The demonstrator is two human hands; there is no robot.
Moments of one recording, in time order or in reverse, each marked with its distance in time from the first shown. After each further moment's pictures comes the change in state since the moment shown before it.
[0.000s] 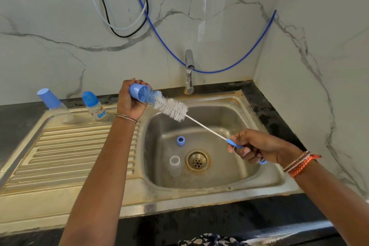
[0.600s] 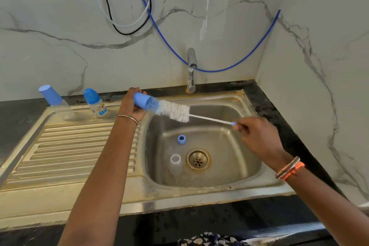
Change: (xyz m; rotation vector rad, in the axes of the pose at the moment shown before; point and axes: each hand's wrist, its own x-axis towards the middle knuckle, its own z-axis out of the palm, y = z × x) left_hand -0.002 -0.005 -0.017 0.114 0.238 -0.035; right_hand 0.011 0.013 0.005 -0.958 0.827 -0.535
